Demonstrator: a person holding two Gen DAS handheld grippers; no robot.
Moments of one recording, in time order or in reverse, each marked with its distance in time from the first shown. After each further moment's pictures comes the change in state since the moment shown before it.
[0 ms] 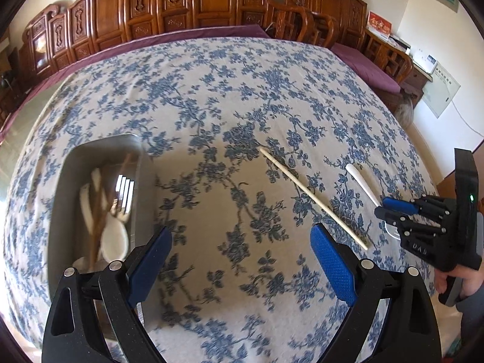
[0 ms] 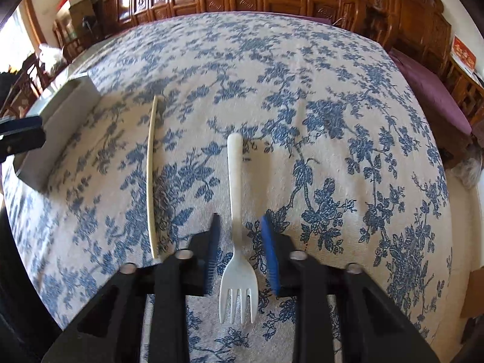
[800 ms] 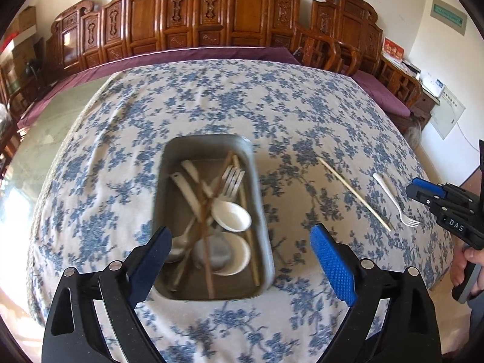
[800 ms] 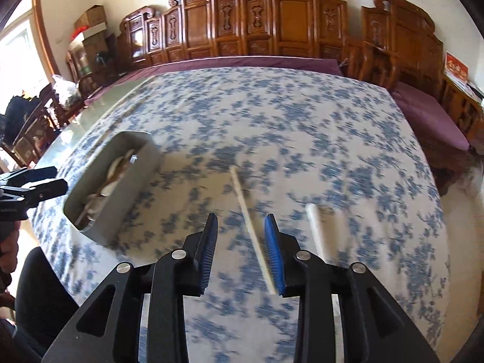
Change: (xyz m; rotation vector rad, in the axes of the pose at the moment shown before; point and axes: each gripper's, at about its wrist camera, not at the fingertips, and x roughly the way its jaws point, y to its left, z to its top) left arm -0.078 0.098 -0.031 -0.054 -0.093 0.036; right arm -0.074 0.069 0.033 0.074 -0.182 0.045
